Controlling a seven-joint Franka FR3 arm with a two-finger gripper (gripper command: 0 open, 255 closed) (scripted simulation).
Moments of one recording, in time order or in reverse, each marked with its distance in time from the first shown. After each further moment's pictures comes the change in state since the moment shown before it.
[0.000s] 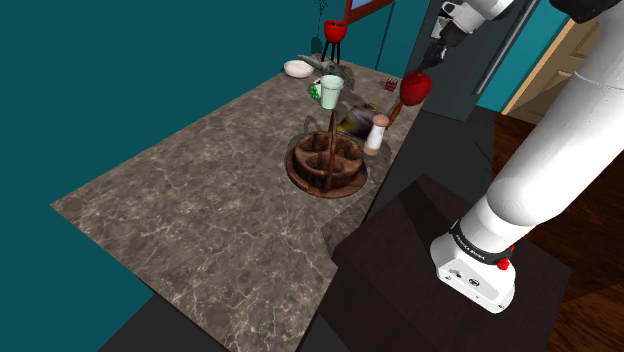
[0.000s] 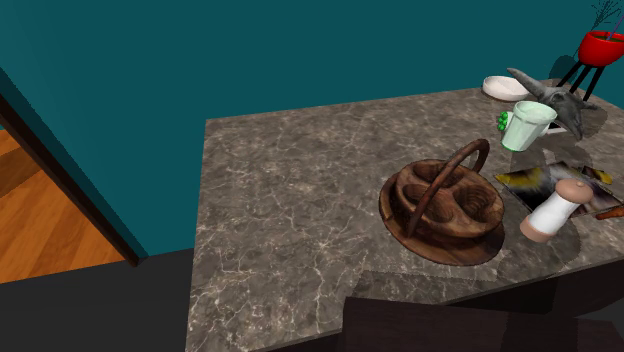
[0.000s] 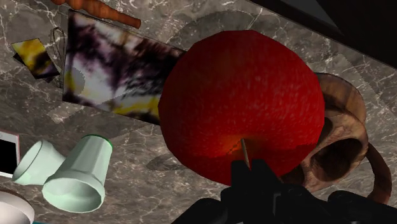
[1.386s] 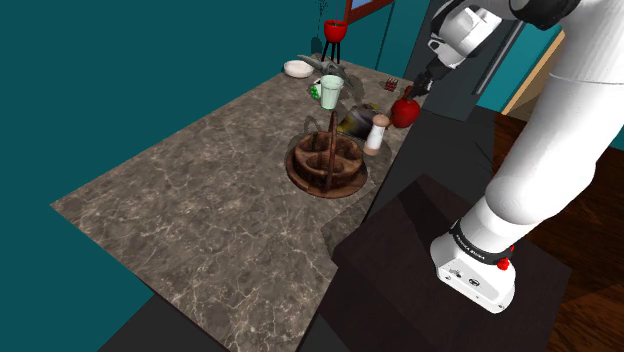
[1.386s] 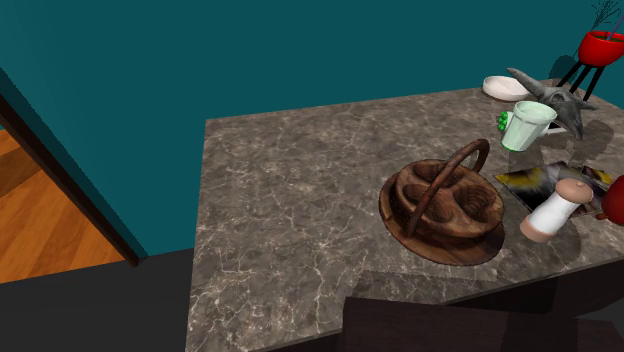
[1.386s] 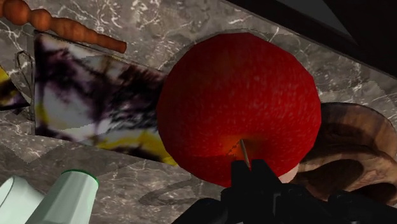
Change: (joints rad) arm -0.035 0.151 0.044 -0.115 0.184 0.173 -0.191
